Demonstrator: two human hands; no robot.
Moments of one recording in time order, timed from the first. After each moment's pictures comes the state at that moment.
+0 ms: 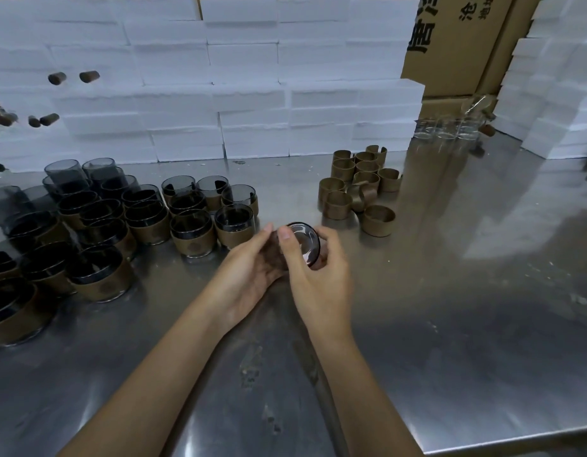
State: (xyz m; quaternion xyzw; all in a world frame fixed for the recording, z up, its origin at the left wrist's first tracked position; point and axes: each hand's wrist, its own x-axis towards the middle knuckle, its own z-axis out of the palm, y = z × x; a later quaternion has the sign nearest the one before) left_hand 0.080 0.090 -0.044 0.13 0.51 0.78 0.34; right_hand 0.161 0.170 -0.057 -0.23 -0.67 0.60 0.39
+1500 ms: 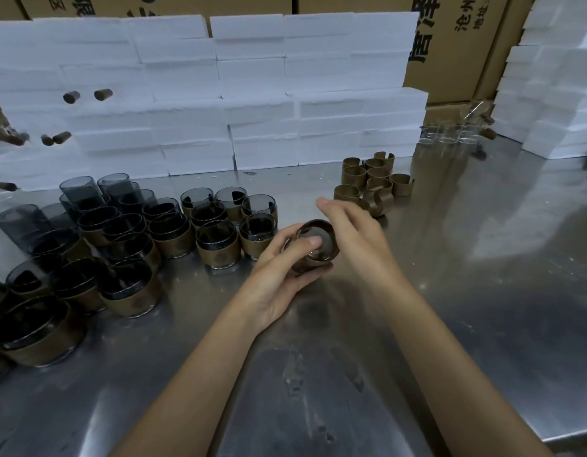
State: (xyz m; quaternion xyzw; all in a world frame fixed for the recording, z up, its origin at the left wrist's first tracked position) left_hand 0.068 0.087 -0.048 0.18 0.45 0.80 0.36; right_hand 0.144 0.199 -0.009 -0.22 -0.72 0.61 0.25
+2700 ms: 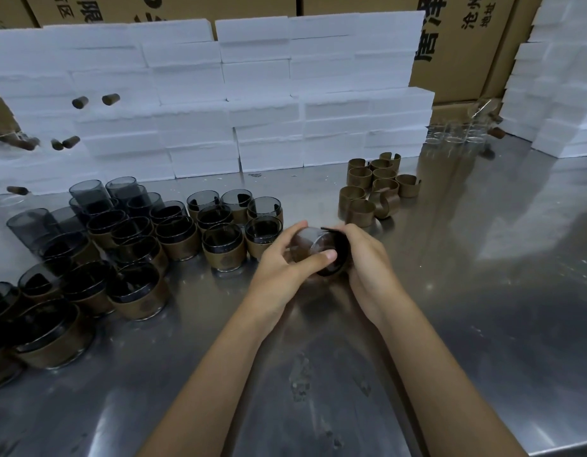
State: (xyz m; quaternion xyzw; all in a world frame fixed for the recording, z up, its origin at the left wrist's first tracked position) left_hand 0.071 0.086 -0.048 0.21 0.60 0.73 0.24; right_hand 0.133 0.202 -0.034 -0.28 -0.54 0.76 0.23
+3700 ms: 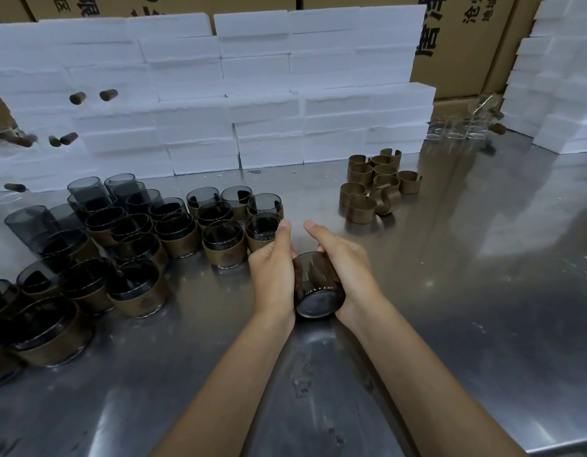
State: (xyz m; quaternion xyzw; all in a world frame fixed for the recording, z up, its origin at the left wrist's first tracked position) left_hand 0.085 0.098 -0.041 0.01 0.60 0.80 0.10; right_hand 0.130 0.169 -0.035 -0.25 -0.48 0.82 0.20
